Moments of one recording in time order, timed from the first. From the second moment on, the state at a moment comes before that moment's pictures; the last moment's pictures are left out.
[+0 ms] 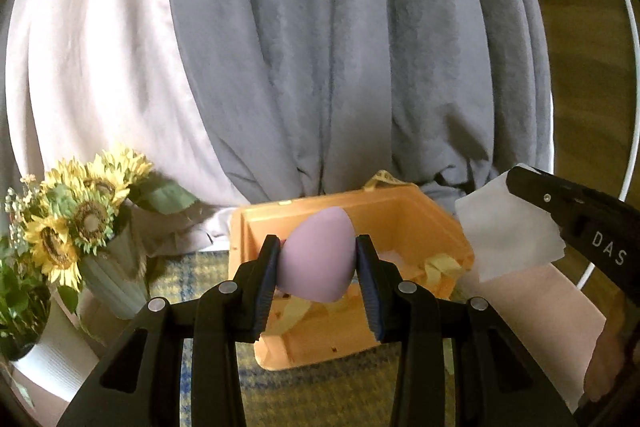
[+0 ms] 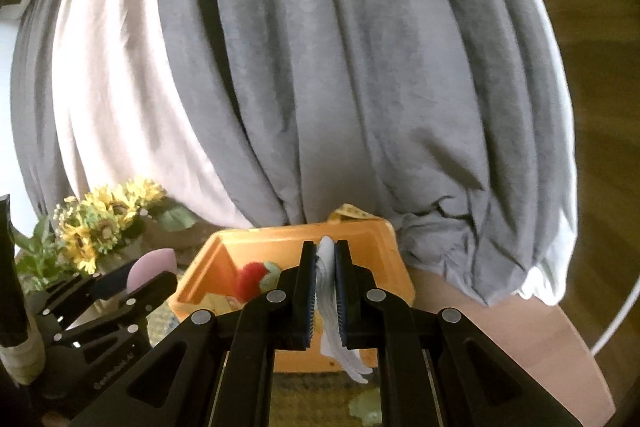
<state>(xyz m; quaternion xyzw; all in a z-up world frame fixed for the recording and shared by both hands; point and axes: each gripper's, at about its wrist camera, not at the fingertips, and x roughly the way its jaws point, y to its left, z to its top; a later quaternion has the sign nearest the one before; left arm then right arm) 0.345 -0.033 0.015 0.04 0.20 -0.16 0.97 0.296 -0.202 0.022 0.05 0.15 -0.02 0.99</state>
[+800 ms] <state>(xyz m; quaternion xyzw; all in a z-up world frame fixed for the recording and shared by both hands) 0.429 -0.040 0.001 0.04 0.22 -0.14 0.96 0.410 -0.206 0.017 0.05 0.18 0.04 0.98</state>
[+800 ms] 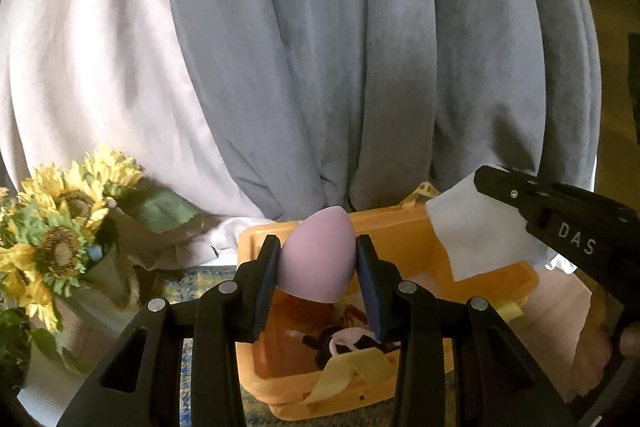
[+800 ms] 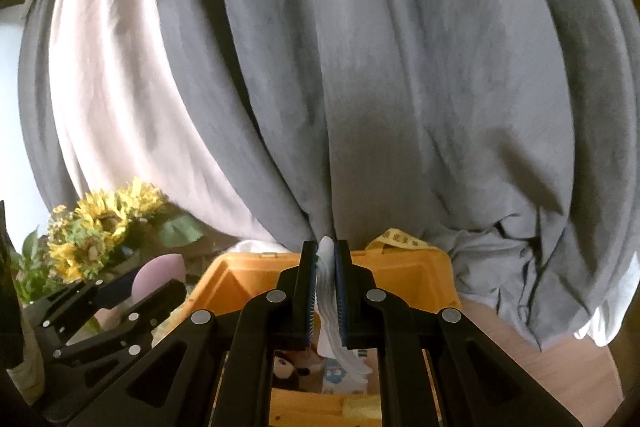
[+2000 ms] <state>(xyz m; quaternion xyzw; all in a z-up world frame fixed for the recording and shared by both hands) 0.424 -0.057 -0.008 0.06 0.24 -0.15 0.96 0.411 -0.237 -0.001 0.04 0.21 -0.07 0.97</state>
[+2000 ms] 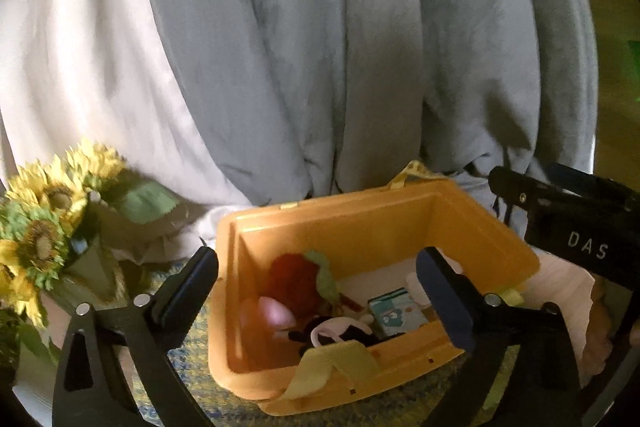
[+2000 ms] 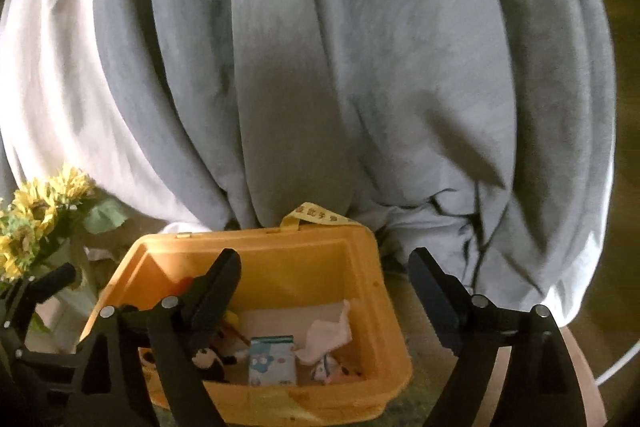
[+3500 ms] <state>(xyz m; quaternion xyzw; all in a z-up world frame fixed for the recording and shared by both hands) 0.302 -0.057 -0.017 0.14 0.20 -0.30 0.92 0.211 -0.210 -0.032 0.07 0.24 -0.26 0.93</state>
